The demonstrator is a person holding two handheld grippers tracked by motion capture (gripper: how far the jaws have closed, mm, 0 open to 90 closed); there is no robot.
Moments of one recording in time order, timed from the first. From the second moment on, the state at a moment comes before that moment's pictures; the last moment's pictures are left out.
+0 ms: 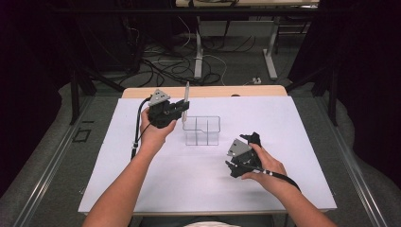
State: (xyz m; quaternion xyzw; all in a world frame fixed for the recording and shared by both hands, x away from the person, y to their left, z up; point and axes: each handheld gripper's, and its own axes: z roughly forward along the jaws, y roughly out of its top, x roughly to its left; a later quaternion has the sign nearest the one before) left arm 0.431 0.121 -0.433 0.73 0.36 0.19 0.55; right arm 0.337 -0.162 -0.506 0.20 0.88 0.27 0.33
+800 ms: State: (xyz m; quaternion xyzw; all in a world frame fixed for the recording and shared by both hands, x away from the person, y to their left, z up) left arm 0.443 0.101 -0.476 0.75 0.38 0.18 0.51; right arm 0.339 -0.170 -0.508 0.23 0.87 0.29 0.32
